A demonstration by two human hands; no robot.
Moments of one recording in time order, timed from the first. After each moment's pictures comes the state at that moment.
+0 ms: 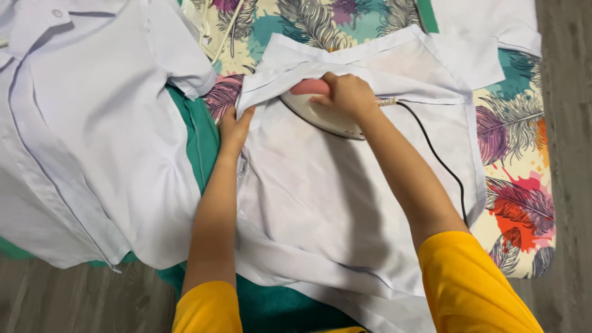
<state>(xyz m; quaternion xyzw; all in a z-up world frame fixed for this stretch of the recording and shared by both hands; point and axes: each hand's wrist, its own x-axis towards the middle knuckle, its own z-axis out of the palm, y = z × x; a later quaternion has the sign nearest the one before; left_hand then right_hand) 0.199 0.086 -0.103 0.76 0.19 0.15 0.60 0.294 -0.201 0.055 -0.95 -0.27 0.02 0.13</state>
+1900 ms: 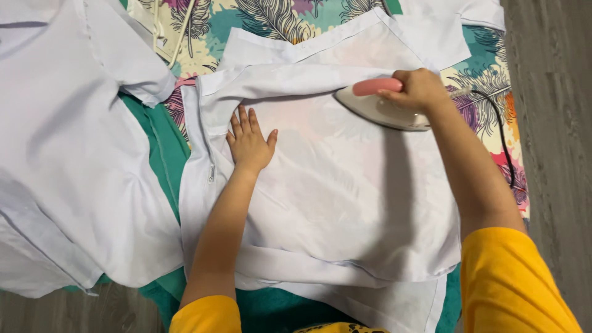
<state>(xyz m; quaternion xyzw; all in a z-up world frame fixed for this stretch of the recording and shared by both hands) 0.172 -0.038 -0.097 0.98 0.07 0.04 0.16 0.310 -0.437 0.046 -0.98 -0.17 0.05 0.09</state>
